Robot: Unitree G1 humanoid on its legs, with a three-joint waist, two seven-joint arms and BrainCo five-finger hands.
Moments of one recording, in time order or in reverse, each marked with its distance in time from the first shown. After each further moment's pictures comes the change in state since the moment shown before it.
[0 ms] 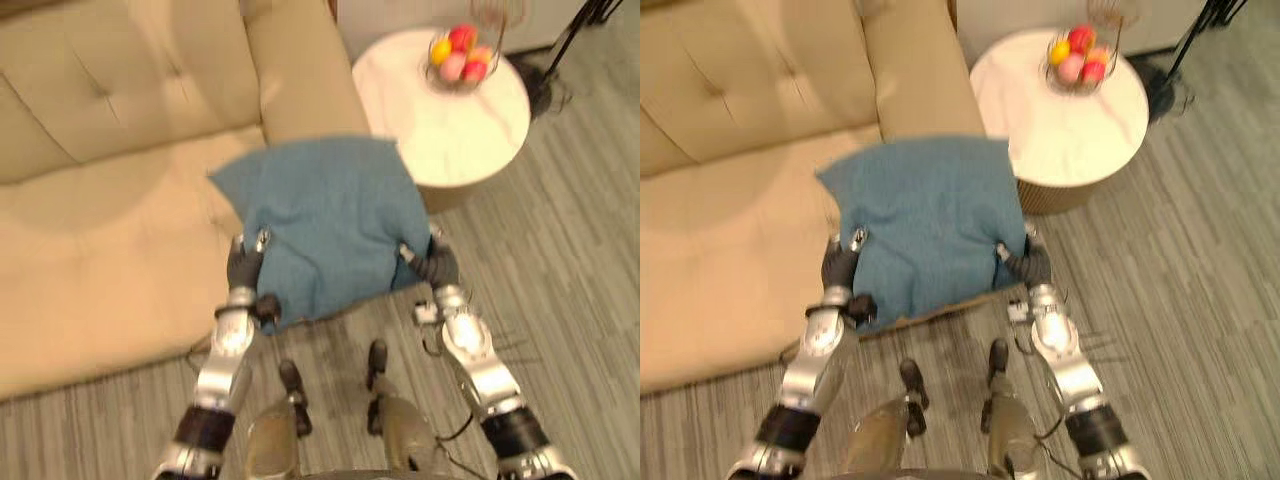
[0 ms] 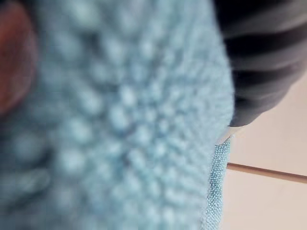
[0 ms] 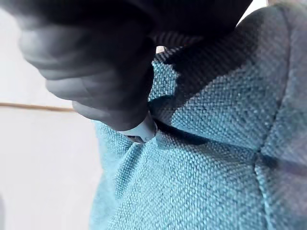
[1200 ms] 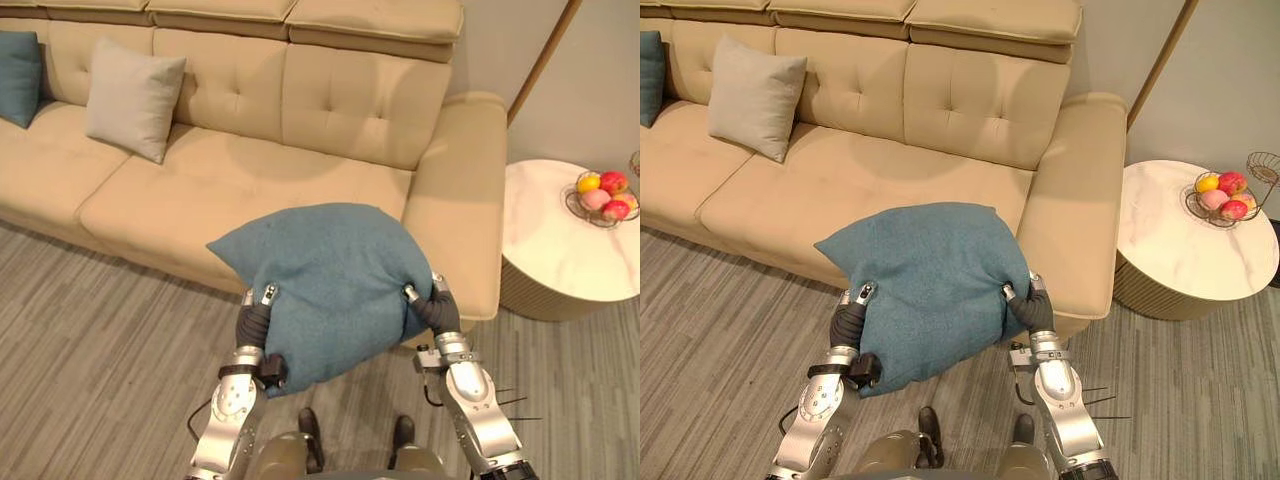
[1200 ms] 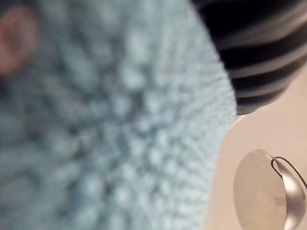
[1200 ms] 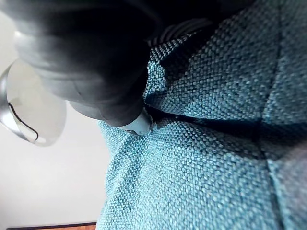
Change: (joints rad) left arm 0.101 -0.014 -0.069 -0.001 -0.027 -0.025 -0.084; right arm 0.078 0.052 -0.042 0.046 0.004 -0.036 0.016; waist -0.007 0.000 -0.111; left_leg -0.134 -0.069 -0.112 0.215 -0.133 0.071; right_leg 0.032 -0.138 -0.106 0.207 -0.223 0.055
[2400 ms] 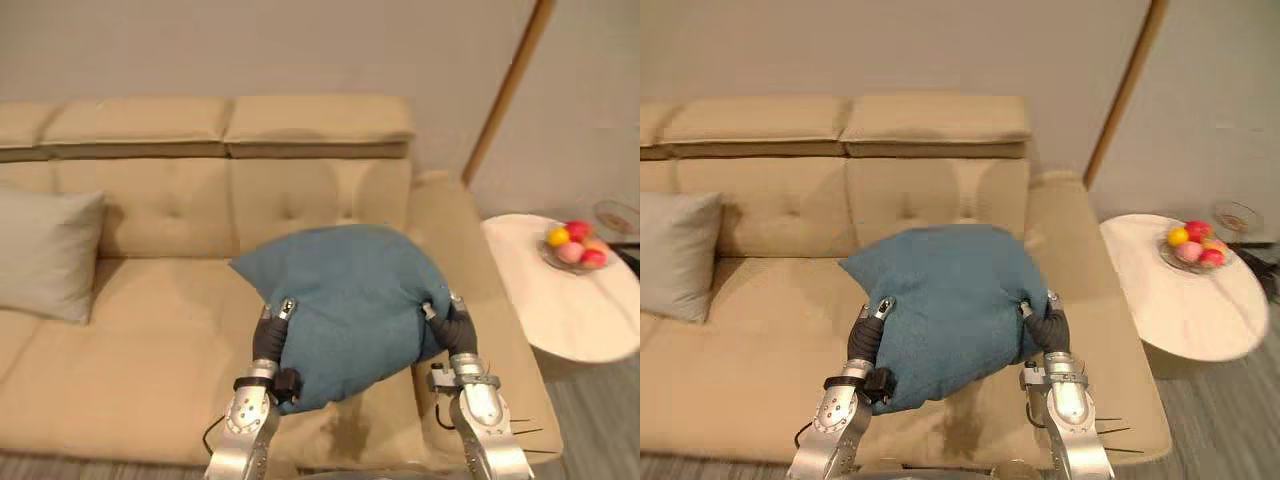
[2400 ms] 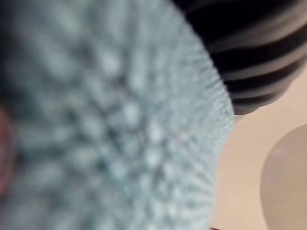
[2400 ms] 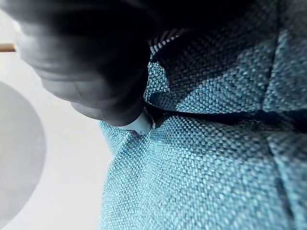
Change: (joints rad) left arm 0.034 -0.046 0.004 0.088 0.052 0.020 -0.048; right arm 0.088 0.046 -0.046 0.022 -0.035 0.001 0.019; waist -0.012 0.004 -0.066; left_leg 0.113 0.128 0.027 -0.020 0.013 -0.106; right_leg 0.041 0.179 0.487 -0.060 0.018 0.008
